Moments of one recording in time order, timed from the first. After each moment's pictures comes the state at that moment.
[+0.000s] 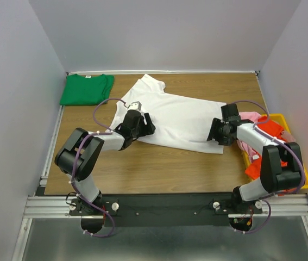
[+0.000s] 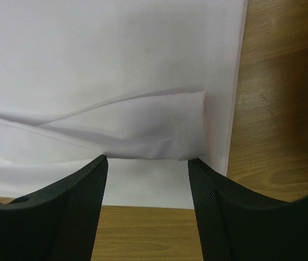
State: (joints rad) left arm -0.52 1.72 0.76 0.36 -0.03 -0.61; right arm 0.14 1.47 0.83 -0.46 -0.01 0.45
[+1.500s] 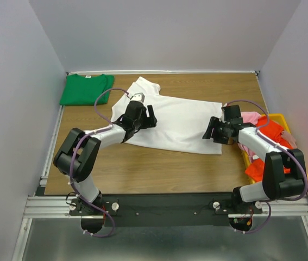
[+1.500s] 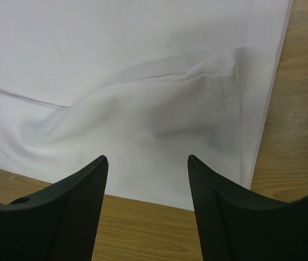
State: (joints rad) left arm -0.52 1.68 0.90 0.21 -0.06 -0.53; right arm 0.14 1.42 0.78 -0.36 -0.16 0.42
